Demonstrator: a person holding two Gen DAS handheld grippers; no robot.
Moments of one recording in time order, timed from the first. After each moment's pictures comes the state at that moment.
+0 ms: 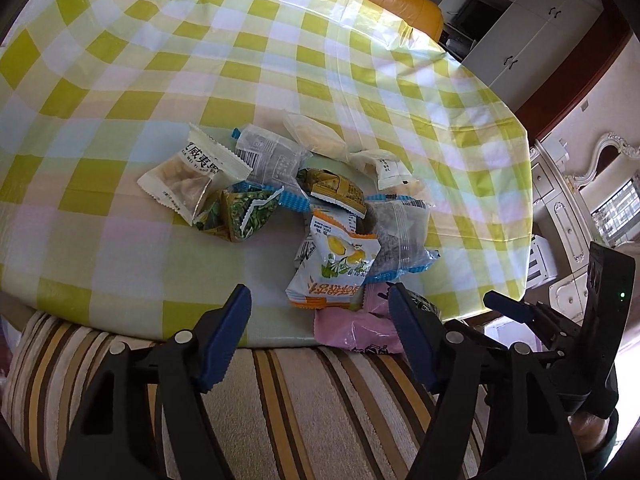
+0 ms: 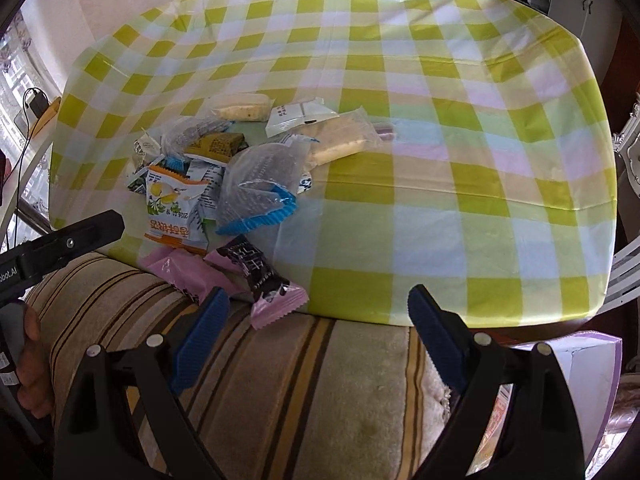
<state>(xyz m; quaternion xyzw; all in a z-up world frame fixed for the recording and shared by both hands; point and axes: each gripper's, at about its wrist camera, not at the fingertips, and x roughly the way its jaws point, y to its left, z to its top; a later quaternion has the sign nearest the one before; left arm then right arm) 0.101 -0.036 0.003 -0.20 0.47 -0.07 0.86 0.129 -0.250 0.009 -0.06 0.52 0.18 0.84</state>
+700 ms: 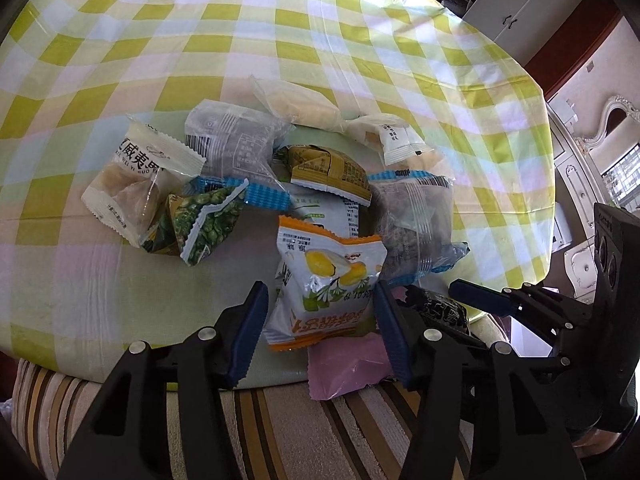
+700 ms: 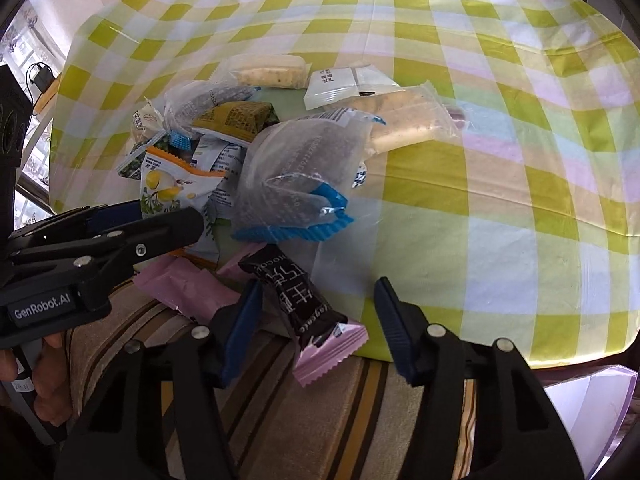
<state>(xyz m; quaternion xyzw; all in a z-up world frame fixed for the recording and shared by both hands) 0.140 -0.057 -0.026 -0.15 0.52 -0.09 0.84 0.155 -0.211 -0.023 -0.07 0.55 0.22 0.80</state>
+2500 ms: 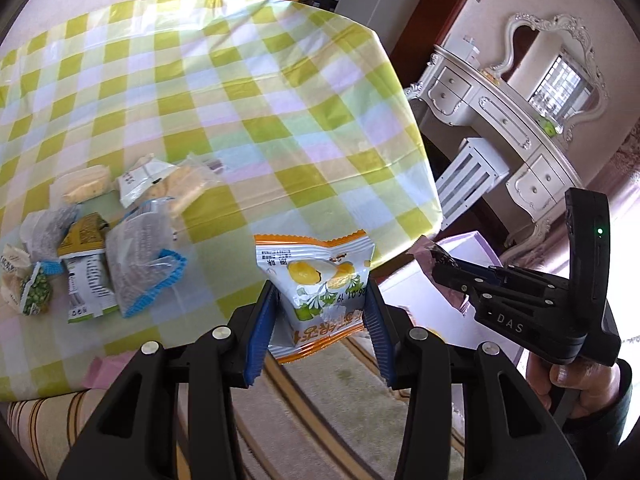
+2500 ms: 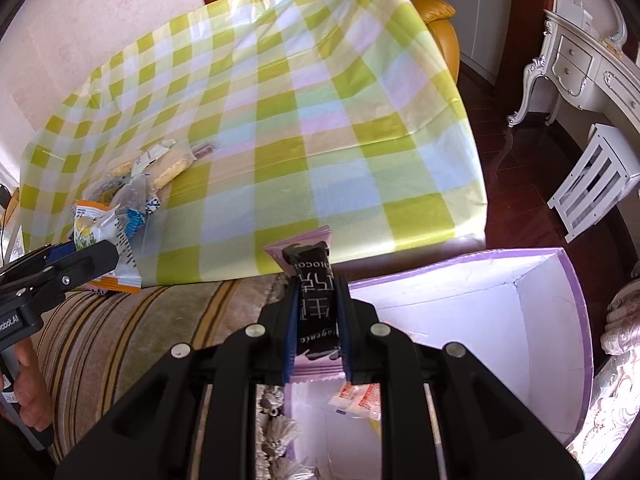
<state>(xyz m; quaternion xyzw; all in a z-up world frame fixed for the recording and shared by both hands) 0.109 -0.229 0.037 -0.05 0.47 -0.25 0.84 0.098 -0.426 0.018 0.05 0.50 0.05 0.86</state>
